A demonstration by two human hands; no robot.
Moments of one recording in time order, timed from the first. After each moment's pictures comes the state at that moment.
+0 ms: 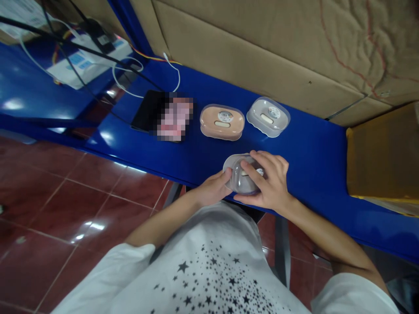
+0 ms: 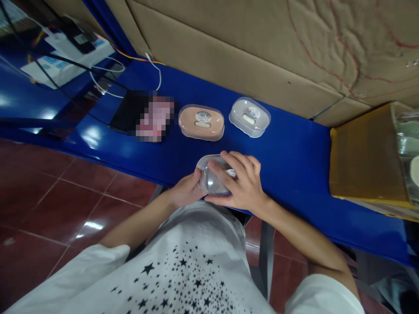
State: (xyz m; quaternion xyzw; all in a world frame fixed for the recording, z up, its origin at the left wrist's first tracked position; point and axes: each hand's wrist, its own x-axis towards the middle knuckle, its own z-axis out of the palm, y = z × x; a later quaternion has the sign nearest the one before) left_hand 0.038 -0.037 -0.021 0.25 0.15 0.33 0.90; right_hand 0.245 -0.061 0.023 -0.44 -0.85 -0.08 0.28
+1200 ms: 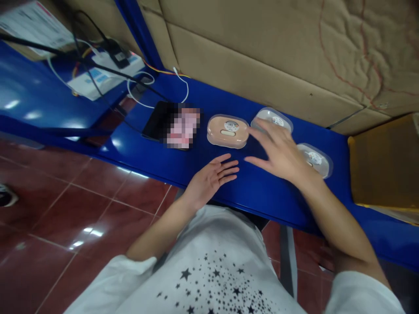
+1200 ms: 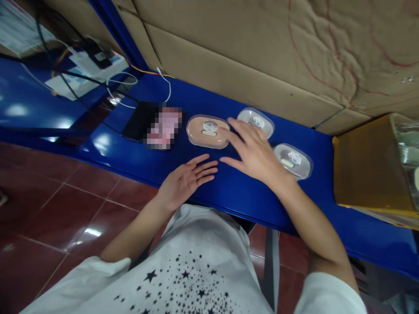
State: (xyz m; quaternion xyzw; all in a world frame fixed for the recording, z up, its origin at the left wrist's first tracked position) left_hand 0.000 -0.012 0.005 0.19 0.32 0.41 0.83; right_hand 0.266 0.032 0.072 -0.45 -0.88 0.02 0.13
